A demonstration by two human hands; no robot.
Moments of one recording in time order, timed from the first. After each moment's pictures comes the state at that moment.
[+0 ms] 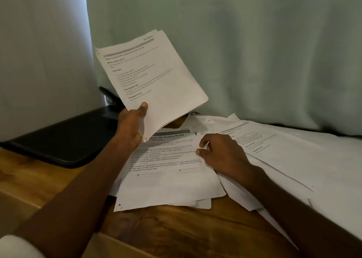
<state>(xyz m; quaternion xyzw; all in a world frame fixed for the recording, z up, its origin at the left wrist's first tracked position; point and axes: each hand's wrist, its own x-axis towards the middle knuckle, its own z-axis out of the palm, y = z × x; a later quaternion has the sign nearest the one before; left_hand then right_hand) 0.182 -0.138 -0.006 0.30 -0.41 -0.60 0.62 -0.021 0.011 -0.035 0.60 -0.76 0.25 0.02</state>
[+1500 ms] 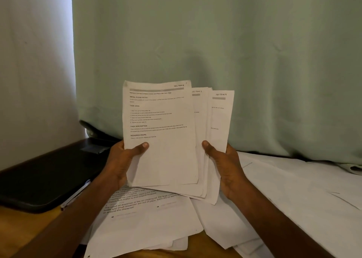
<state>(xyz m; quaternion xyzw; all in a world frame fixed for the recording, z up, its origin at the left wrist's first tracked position) 0.167 -0.123 -0.010 0.25 -0.55 -0.57 0.56 -0.060 0.023 -0.001 0.38 -0.42 0.78 -0.27</state>
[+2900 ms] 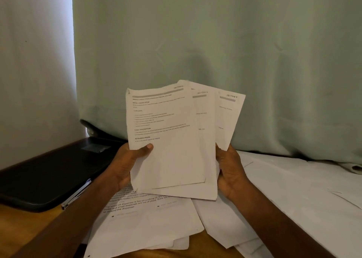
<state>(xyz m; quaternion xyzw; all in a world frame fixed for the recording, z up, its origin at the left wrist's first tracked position) 0.165 -0.123 -0.016 0.20 -0.57 -0.63 0.49 -0.051 0.025 -0.001 0.29 -0.39 0.80 -0.35</state>
